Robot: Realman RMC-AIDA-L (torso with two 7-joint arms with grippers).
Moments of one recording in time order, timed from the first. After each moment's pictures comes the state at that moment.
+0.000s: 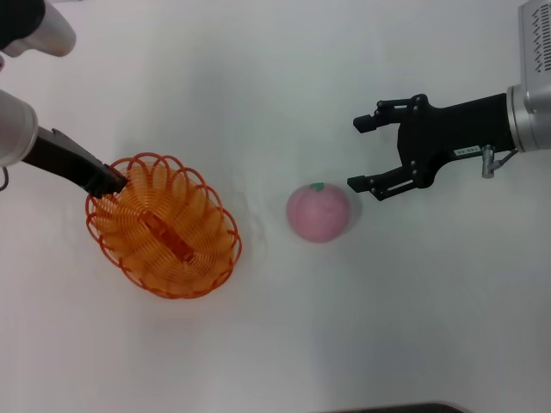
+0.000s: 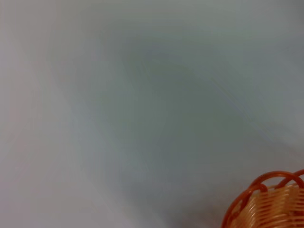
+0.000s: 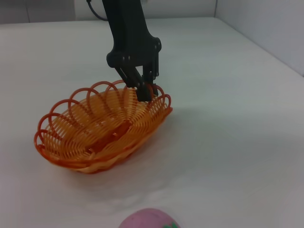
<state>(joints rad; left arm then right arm) -0.66 -2.16 1.05 1.07 2.74 1.42 -2.21 0.59 2.02 -0.89 -0.66 -2.12 -1.43 1.19</state>
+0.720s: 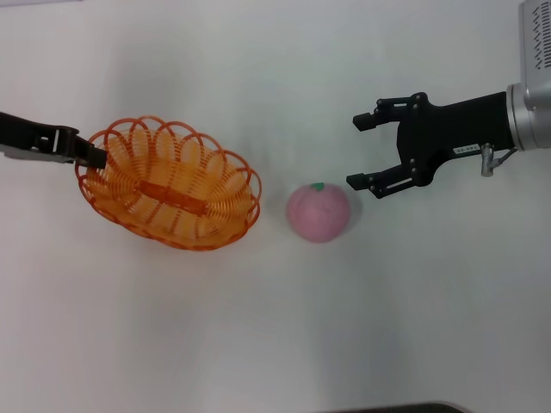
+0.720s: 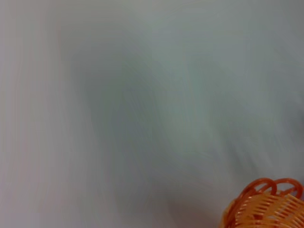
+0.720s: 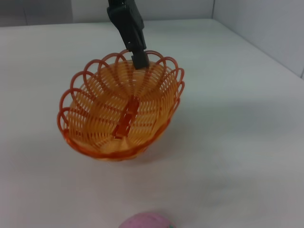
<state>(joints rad) -0.72 -2.07 0.64 0.98 2.64 1.64 -2.41 0.59 2.02 -0.89 -0.66 -2.12 -1.43 1.20</state>
